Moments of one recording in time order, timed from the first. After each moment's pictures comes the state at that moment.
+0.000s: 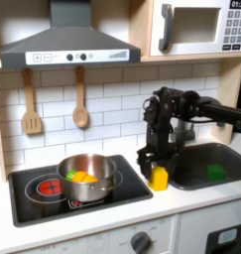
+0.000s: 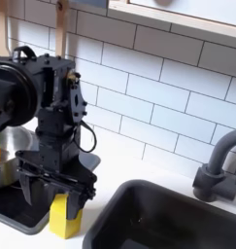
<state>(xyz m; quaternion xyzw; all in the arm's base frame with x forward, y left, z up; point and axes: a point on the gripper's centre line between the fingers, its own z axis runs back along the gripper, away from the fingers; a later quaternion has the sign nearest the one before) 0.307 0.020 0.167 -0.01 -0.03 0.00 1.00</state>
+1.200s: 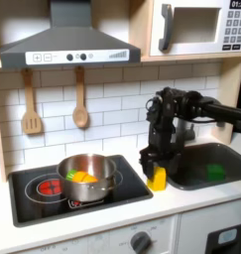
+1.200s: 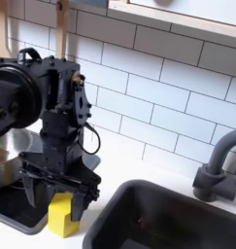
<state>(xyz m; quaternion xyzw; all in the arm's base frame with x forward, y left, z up) 0.309 0.012 0.167 -0.01 -0.04 0.01 1.00</state>
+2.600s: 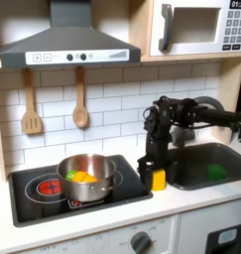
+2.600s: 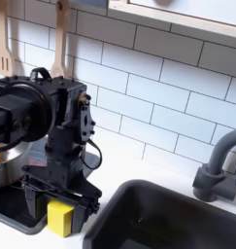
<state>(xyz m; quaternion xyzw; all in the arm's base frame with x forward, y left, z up) 0.312 0.018 0.144 0.00 -0.02 0.03 1.00</state>
